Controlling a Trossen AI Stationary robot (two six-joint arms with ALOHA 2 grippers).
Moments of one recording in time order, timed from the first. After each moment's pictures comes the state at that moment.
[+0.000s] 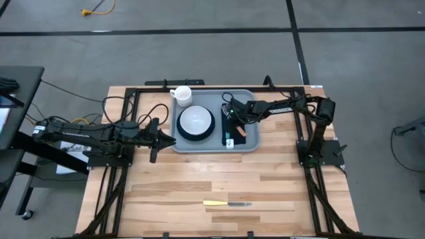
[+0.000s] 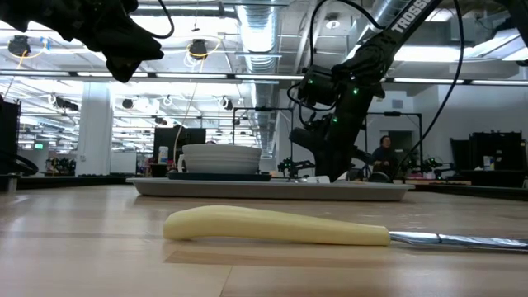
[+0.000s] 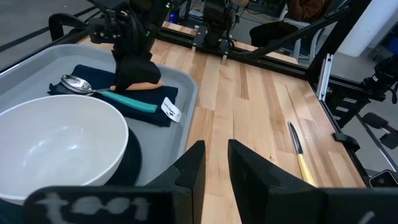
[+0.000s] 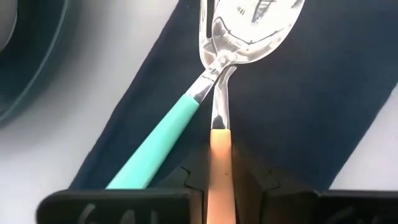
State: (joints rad) left arm -0.06 0.63 0.43 -0.10 -0.09 -0.28; right arm -0.37 1.84 1.04 -0.34 0.09 0.57
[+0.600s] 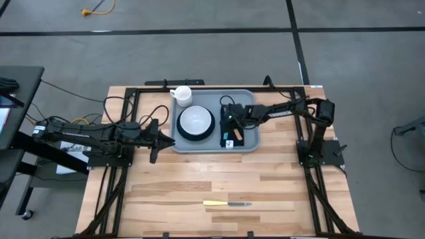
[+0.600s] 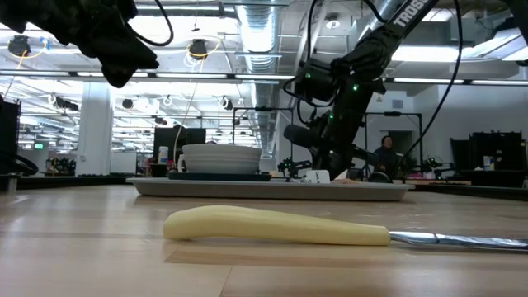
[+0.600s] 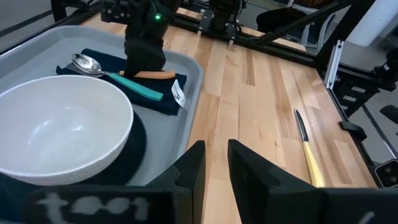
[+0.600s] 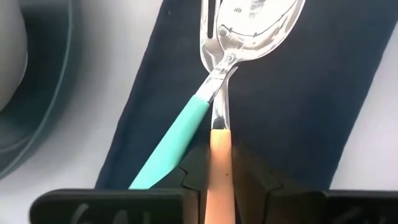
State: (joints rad) left arm -0.06 0.63 0.43 -0.16 -0.09 -0.30; right arm -0.30 1.84 1.04 -0.34 0.16 0.84
